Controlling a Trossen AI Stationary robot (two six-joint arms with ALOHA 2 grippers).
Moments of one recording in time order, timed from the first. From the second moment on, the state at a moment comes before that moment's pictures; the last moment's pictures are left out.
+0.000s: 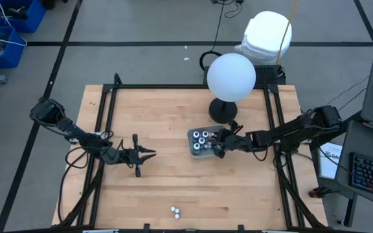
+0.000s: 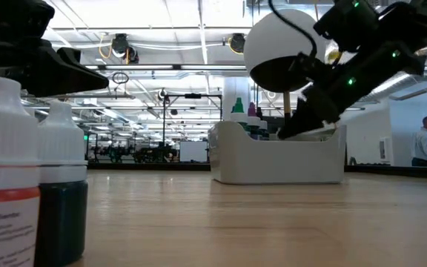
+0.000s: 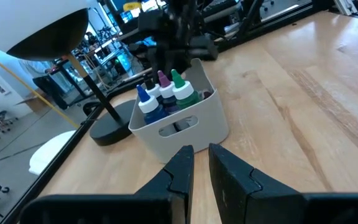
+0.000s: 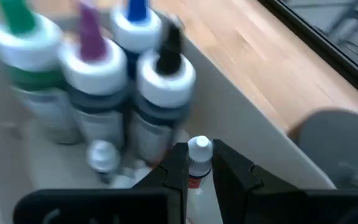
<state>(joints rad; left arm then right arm) -0.54 1.20 0.12 0.89 -0.67 0.28 0.12 1.43 0.50 0.24 0.54 0.22</state>
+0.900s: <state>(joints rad) -0.54 1.20 0.12 0.90 -0.66 0.28 -0.01 1.39 0.68 -0.15 0.18 -0.02</state>
